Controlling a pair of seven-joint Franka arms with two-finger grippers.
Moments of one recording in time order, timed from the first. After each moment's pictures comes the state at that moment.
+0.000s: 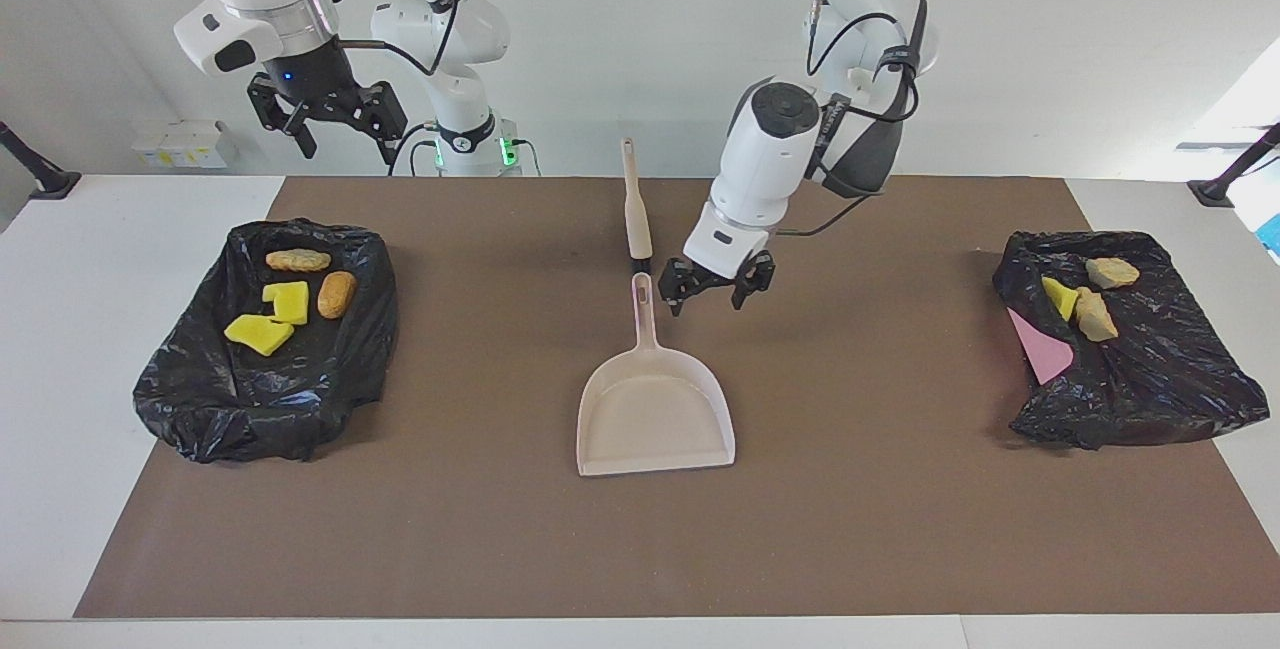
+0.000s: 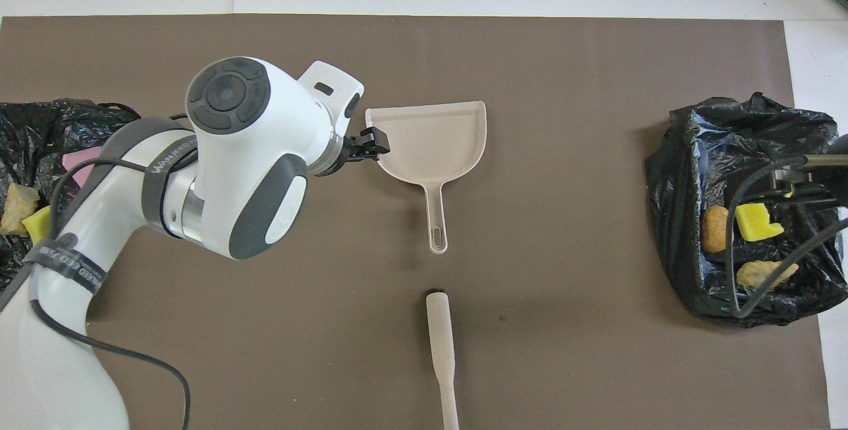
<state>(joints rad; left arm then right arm) -0.38 0.27 -0.09 -1.66 -0.09 2.05 -0.60 -0.05 -0.04 0.10 -1.51 -0.04 1.41 0.13</state>
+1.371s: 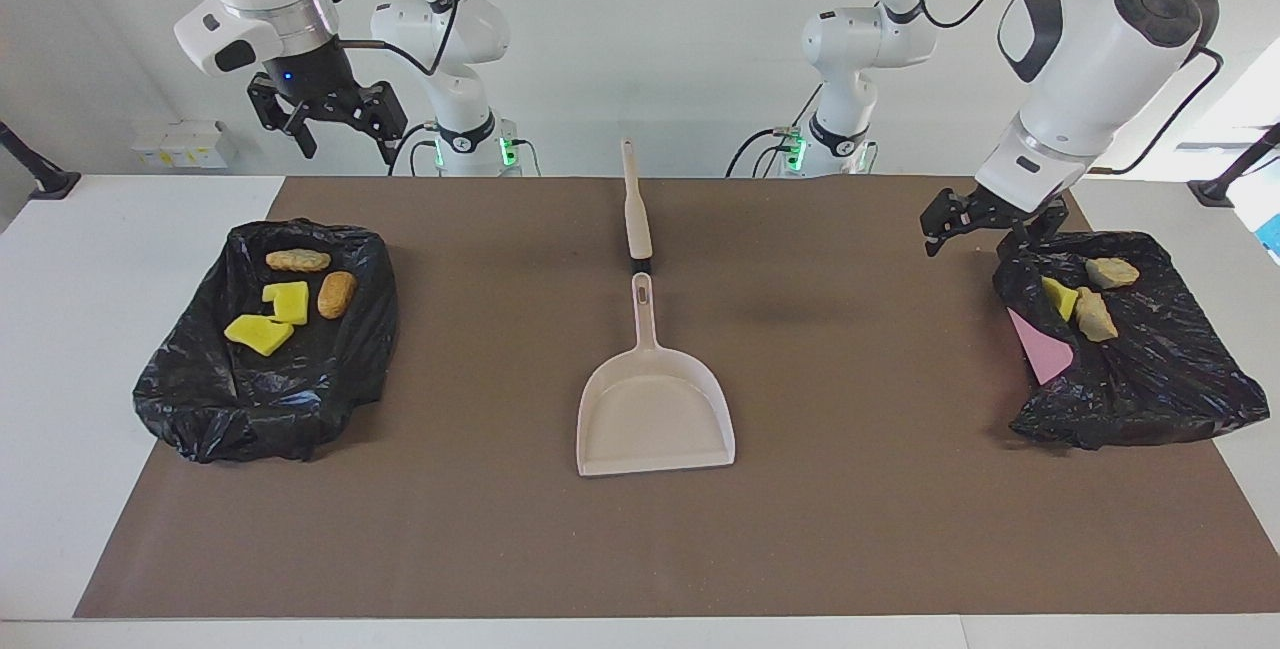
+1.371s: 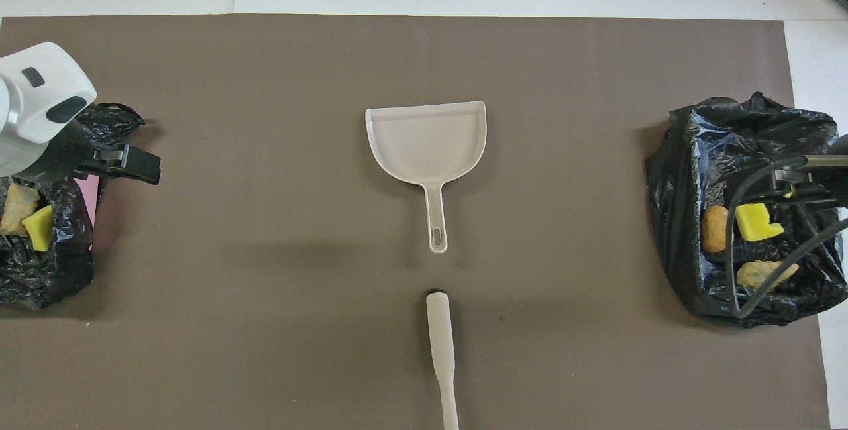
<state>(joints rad) -0.03 0.02 -0.09 -1.66 -0.01 1.65 0.02 -0.05 -0.04 0.10 -1.51 -0.04 1.41 0.13</state>
